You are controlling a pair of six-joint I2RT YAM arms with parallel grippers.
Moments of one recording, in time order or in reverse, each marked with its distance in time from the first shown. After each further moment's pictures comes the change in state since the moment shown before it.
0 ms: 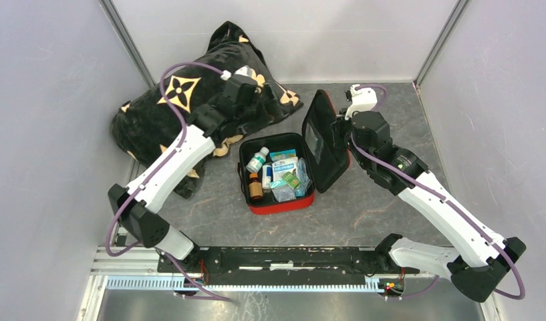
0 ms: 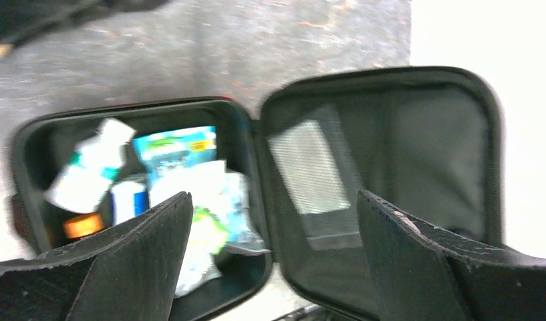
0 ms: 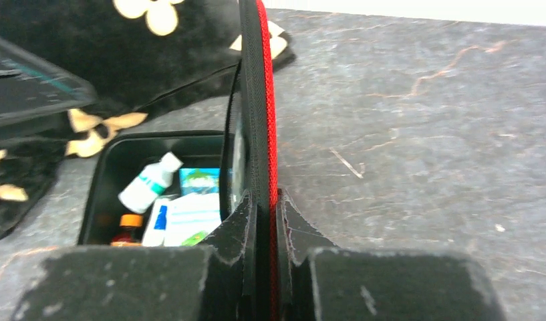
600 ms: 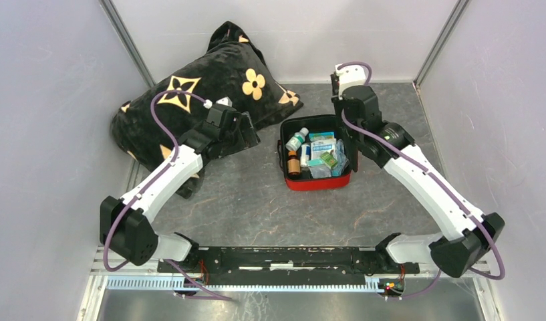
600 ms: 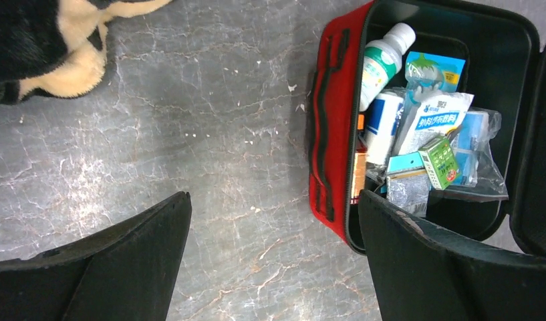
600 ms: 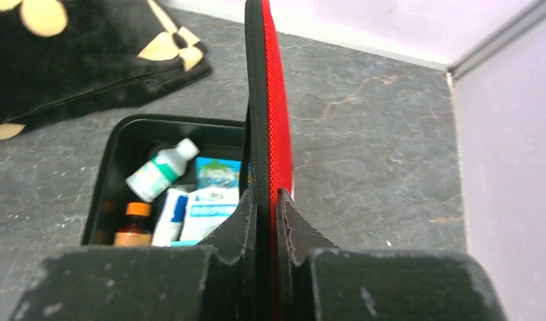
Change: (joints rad) left arm 0.186 -0.188 -0.498 0.116 0.004 0.166; right arm -0.094 0.197 0.200 -0.059 0.131 -0.267
